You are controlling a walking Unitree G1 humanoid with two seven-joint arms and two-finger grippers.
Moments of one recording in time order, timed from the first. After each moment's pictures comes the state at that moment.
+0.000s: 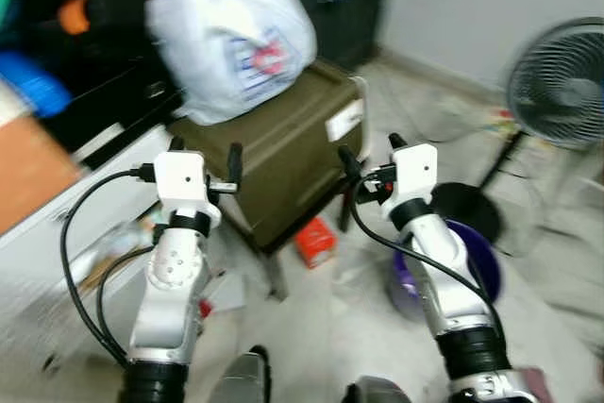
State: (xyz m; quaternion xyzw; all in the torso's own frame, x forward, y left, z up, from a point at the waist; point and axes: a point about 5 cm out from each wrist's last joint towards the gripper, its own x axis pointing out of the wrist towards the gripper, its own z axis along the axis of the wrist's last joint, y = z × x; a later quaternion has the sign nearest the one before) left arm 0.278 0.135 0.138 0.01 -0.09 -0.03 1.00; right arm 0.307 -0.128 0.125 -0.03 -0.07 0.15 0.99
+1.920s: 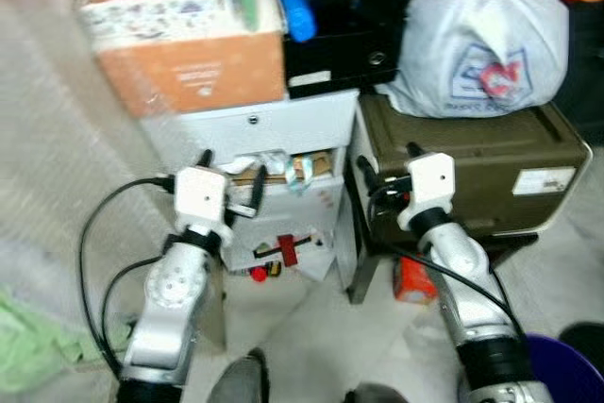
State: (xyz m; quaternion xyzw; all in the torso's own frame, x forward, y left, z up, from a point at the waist) left arm 0.265 0.124 0.130 0.03 -0.07 -0.13 0.99; right arm 0.301 -0.149 0.119 -0.07 -0.06 0.13 0.99
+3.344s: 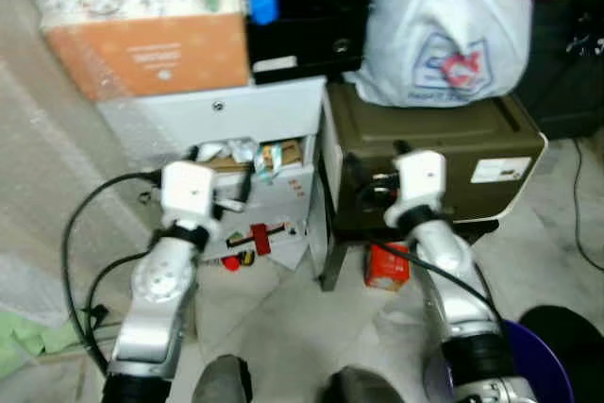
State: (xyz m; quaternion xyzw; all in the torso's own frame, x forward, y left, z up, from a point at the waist) left arm 0.268 0.139 0.131 0.04 -0.07 -0.11 0.99; right arm 0.303 -0.132 0.122 -0.05 -0.07 0.15 0.99
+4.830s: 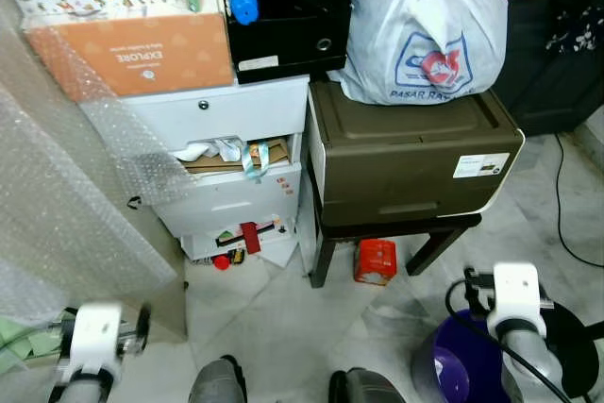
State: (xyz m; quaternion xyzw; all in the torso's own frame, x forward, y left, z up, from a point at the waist) left arm 0.140 0.265 -0.010 0.12 0.24 0.08 0.96; right arm 0.198 -0.272 0.009 -0.13 0.20 -0.15 0.96
